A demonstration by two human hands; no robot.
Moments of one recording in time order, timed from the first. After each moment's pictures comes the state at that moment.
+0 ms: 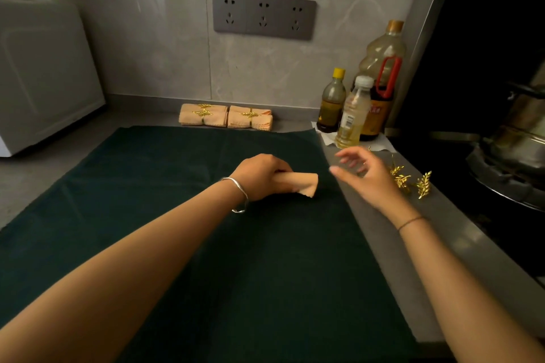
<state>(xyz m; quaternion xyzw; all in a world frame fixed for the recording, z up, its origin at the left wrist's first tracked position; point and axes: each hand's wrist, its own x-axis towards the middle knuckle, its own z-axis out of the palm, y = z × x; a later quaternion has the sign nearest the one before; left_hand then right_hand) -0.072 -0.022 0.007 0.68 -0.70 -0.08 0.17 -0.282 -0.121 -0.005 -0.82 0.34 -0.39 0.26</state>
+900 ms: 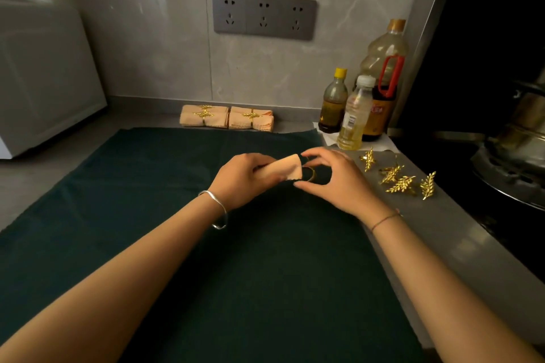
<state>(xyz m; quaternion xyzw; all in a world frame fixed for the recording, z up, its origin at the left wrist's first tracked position) -0.060 0.007 0.000 0.66 -0.66 -0.05 0.35 -0.247 -0.088 0.010 -0.90 0.29 -0.28 0.15</state>
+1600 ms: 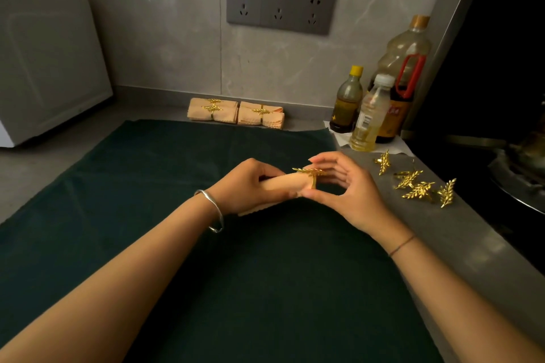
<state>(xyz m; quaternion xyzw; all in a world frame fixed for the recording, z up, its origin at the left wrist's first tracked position) -0.047 0.019 0.000 0.62 -0.69 -0.18 0.32 -0.242 -0.068 0.001 -0.83 0.19 -0.36 0.37</state>
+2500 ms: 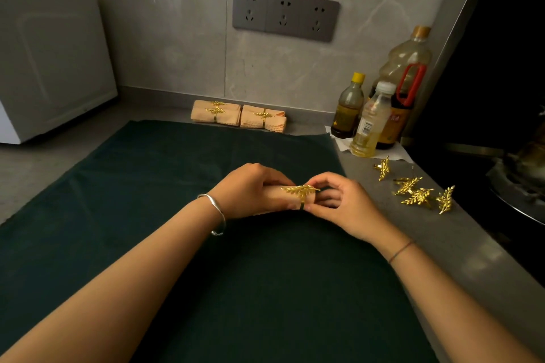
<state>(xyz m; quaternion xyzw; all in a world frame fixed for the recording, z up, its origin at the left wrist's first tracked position) -0.049 0.024 0.002 0.63 -0.72 -0.11 0.26 -0.242 -0.066 -0.004 -0.83 0.25 -0.26 0.43</state>
